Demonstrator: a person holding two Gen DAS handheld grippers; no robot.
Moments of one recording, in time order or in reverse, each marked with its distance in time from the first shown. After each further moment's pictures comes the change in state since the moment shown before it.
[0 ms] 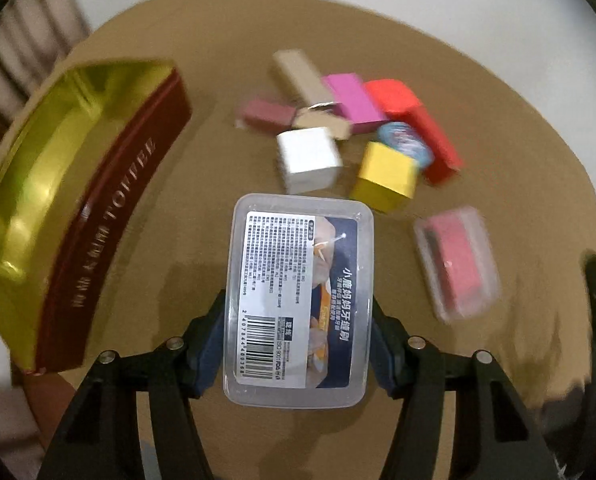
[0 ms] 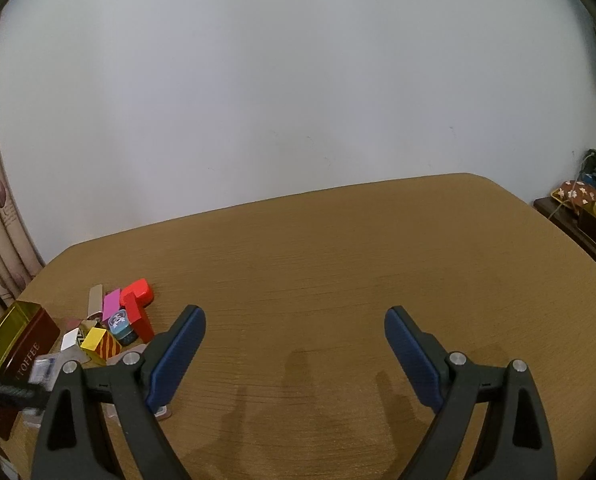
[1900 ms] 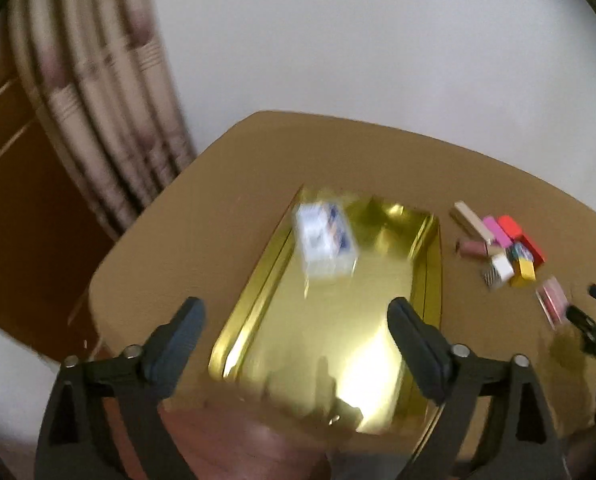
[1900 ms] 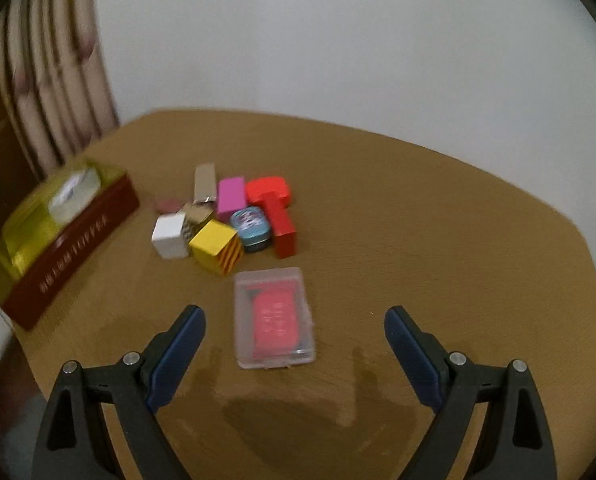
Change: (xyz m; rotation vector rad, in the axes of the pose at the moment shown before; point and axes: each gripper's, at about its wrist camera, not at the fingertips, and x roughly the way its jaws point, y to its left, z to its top) left arm -0.137 0.194 -0.051 0.014 -0.397 0.136; right arm 0.034 0.129 -0.007 -0.470 0.348 0.235
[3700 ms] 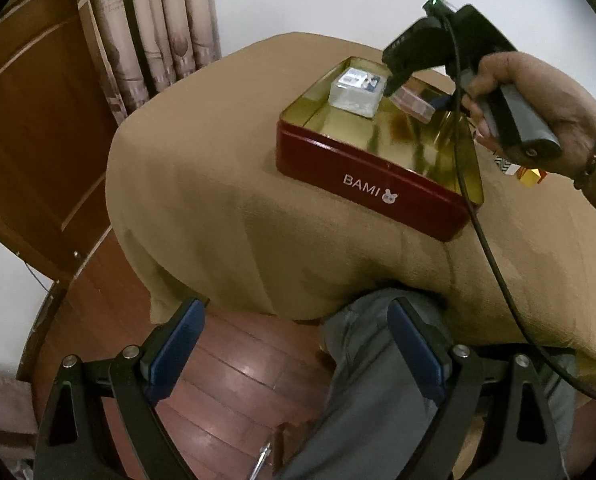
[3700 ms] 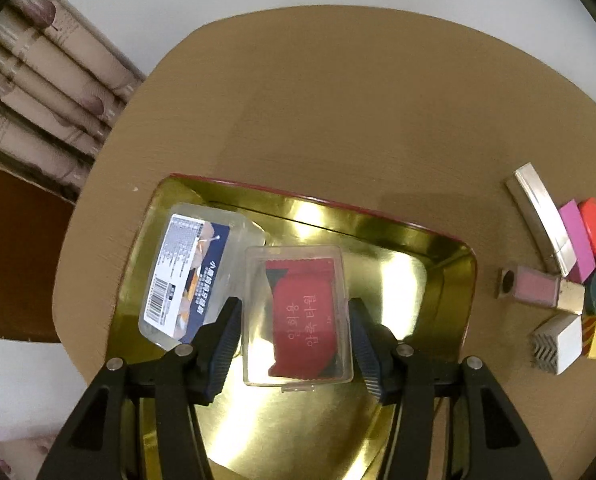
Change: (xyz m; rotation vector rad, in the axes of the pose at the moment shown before) left arm -0.006 0.043 -0.142 -0.139 0.164 -0.017; right arm 0.158 0.226 0.147 0.246 0.429 0.201
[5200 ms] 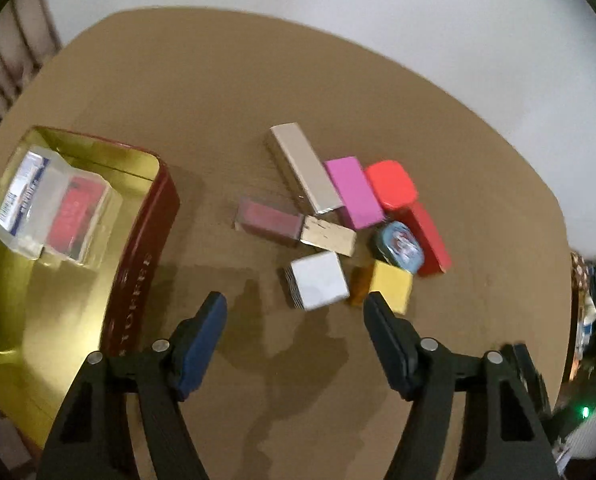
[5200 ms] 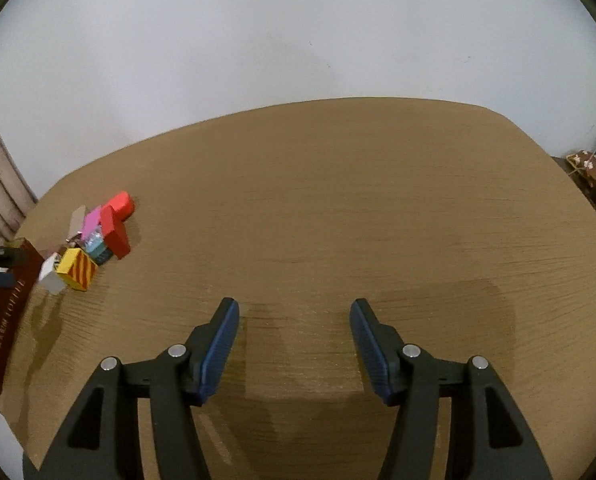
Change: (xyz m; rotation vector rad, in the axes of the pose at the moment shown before) left arm 0.123 -0.267 0.187 0.075 0.267 -0.201; right arm -0.179 -0.480 -0.212 0.198 -0.518 -0.210
